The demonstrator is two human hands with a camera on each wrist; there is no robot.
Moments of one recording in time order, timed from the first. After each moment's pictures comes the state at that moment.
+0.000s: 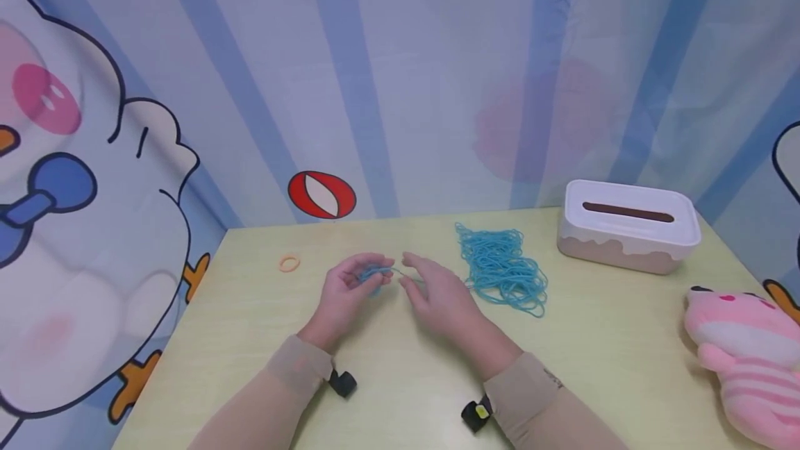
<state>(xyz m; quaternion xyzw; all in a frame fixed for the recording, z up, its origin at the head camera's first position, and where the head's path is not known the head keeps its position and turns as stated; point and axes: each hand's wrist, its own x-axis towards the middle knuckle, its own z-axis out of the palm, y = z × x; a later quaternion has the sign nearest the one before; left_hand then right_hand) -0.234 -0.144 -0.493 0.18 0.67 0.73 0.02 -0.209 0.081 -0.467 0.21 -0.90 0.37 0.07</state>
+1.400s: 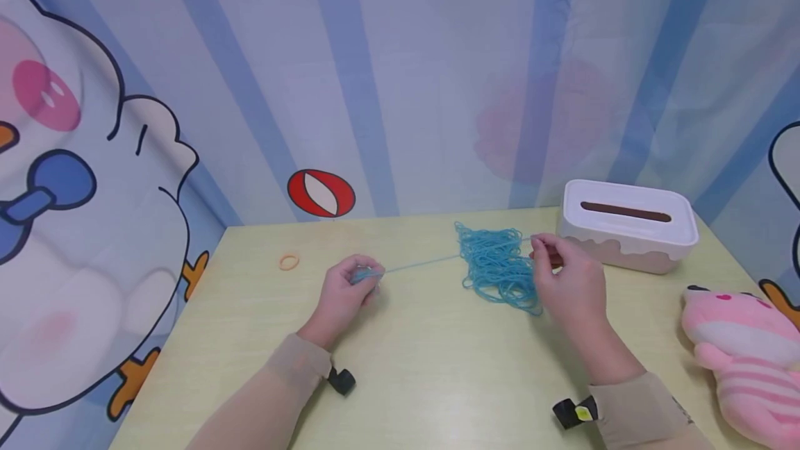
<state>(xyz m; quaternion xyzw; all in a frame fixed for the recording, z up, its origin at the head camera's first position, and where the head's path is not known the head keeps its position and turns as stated) -0.238 -0.144 -0.499 0.08 0.73 0.68 0.03 -0.193 0.225 -0.448 0.02 -0.88 0.37 0.30</state>
